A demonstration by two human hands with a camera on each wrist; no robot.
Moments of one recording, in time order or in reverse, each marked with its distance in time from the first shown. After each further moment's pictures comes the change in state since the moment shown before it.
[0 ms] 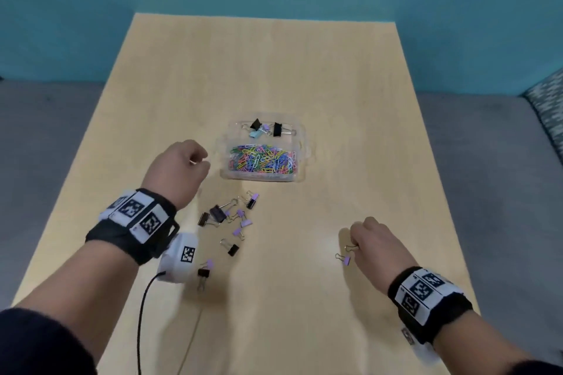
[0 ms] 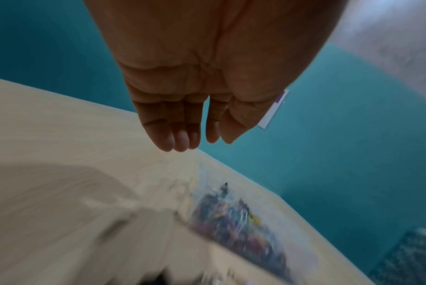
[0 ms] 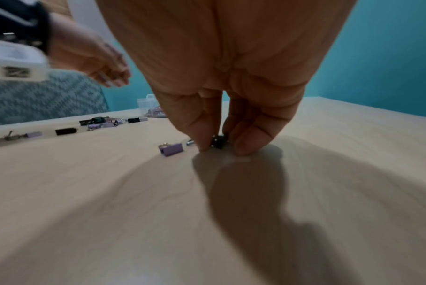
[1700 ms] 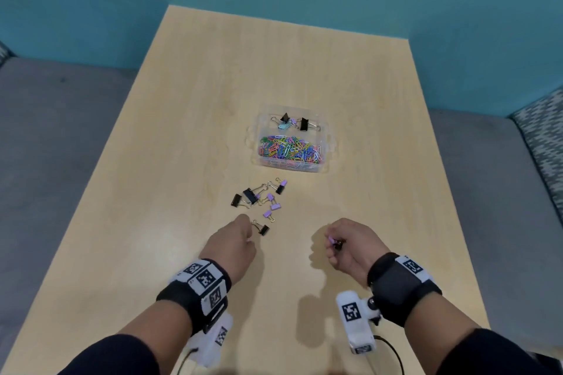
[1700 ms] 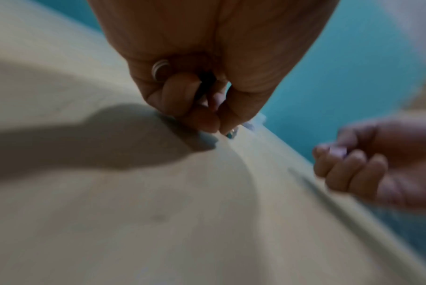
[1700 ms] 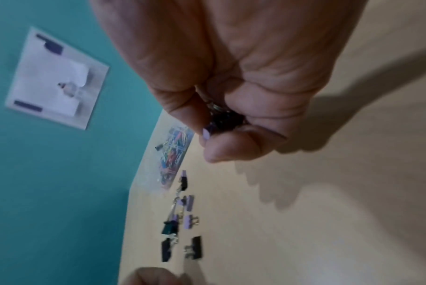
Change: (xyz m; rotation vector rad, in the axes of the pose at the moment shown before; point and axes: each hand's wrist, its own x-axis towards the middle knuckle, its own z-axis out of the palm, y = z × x) left_hand -0.130 -0.042 0.064 -0.039 -0.327 -0.099; right_hand -0.008 -0.107 0.012 1.507 -0.142 0.531
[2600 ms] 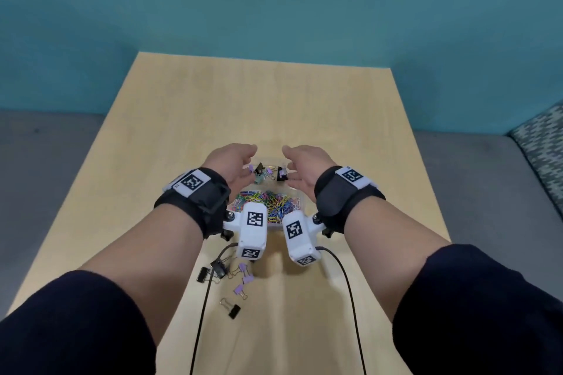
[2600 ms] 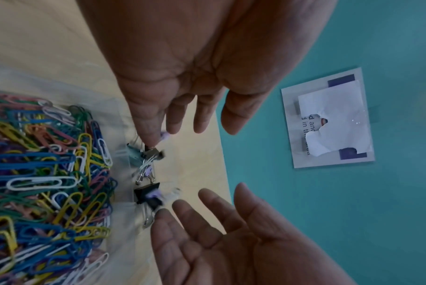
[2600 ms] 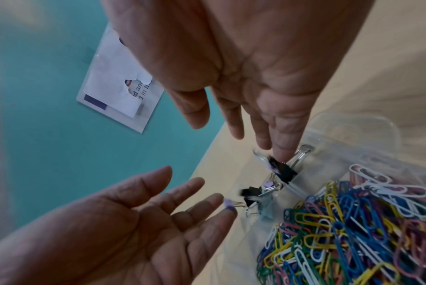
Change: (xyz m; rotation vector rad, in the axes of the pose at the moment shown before) left_hand 0.203 0.135 -0.105 -1.192 -0.028 -0.307; right_hand 0.084 -0.213 0.071 -0.133 -0.011 -0.296
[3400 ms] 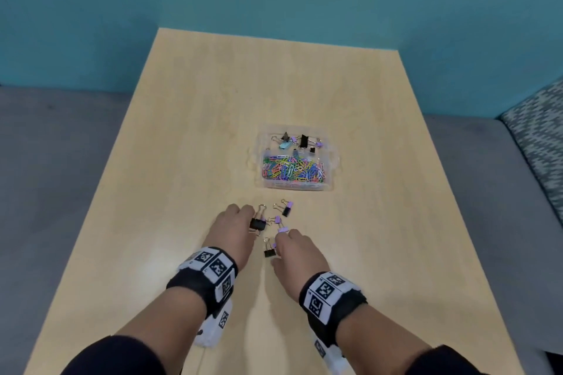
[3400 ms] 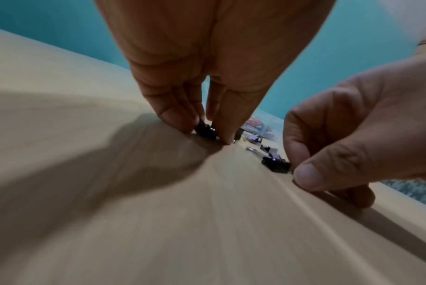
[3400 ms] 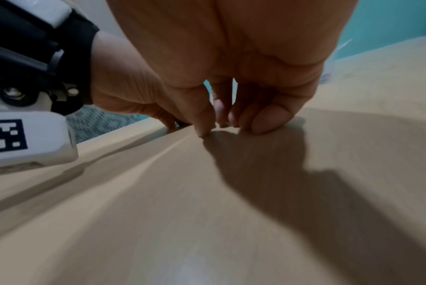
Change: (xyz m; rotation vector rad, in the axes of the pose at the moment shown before) left_hand -0.082 -0.150 -0.119 1.416 0.035 0.485; right_hand -0.130 0.198 0.067 -1.257 -0.025 -0.356
